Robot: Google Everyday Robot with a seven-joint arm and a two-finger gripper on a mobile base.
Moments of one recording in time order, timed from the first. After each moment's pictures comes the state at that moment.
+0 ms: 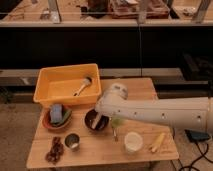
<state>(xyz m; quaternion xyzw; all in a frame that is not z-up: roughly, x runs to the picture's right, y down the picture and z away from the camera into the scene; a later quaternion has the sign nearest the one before) -0.012 0.106 0.762 -0.06 -0.16 -0.52 0.84</state>
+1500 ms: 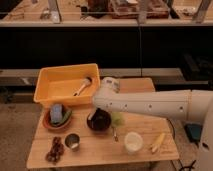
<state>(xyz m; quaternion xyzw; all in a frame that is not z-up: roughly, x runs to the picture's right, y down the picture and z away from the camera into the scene) -0.046 0.070 0.791 -0.03 -0.15 -0.51 0.85</state>
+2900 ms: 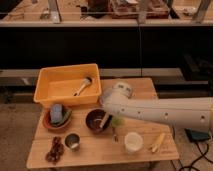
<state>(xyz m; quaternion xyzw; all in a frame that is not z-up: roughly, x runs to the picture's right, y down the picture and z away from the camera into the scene) 0.023 0.098 0.777 -0.08 -0.12 -0.51 0.85</state>
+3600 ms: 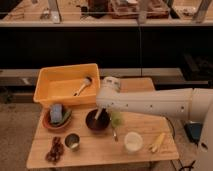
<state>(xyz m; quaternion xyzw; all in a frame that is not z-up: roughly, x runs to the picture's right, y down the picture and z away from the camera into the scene) -0.014 0.063 0.800 -0.06 -0.10 -0.53 0.84</state>
